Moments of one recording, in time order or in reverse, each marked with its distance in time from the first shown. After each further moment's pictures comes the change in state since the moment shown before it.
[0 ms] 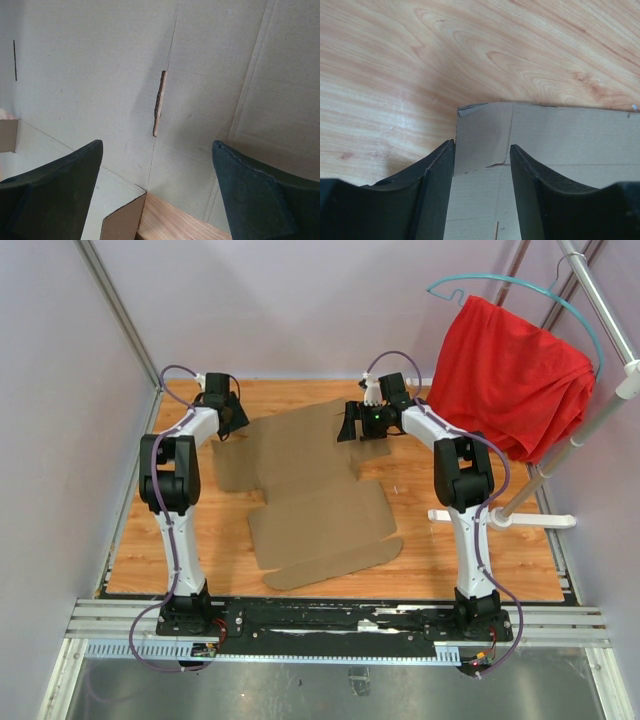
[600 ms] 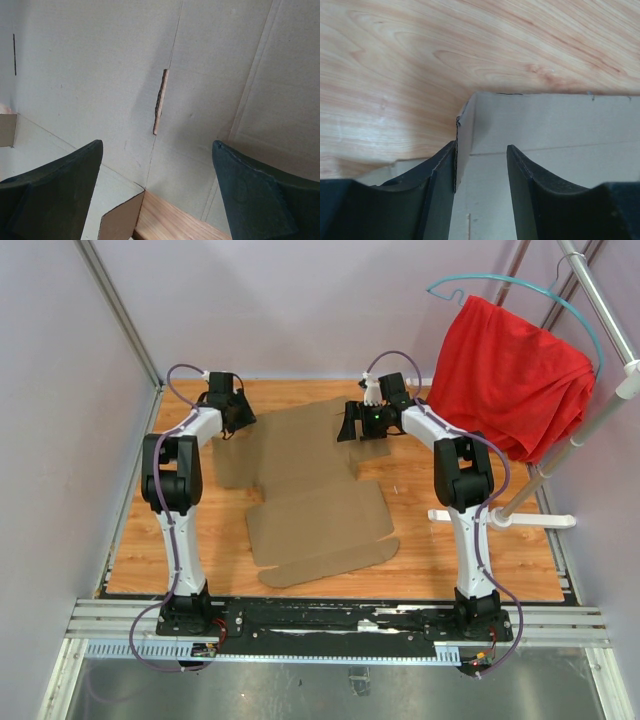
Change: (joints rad) left arm -0.009 0.011 0.007 0.054 0.097 -0.003; right arm 0.000 0.000 0.001 0.000 0.002 0.000
